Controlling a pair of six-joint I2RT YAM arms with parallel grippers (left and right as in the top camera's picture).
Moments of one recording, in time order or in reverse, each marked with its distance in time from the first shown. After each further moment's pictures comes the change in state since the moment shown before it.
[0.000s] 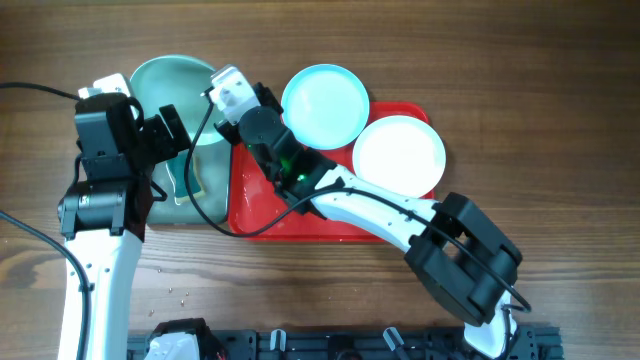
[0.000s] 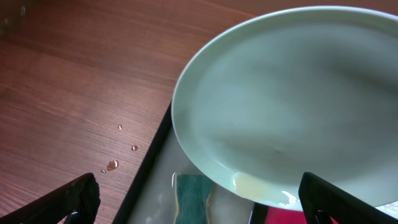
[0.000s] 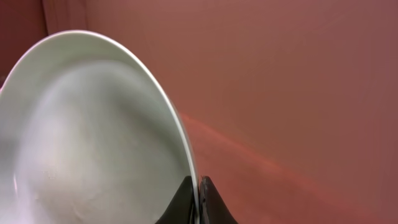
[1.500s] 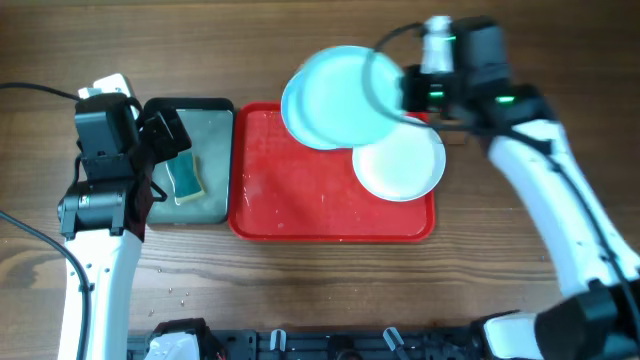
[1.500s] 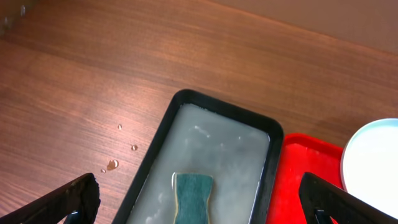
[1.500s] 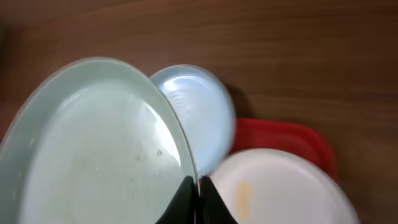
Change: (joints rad) left arm 0.000 0.000 0.000 -0.002 0.000 0.000; right arm -0.696 -0.453 0.015 -1.176 -0.610 0.483
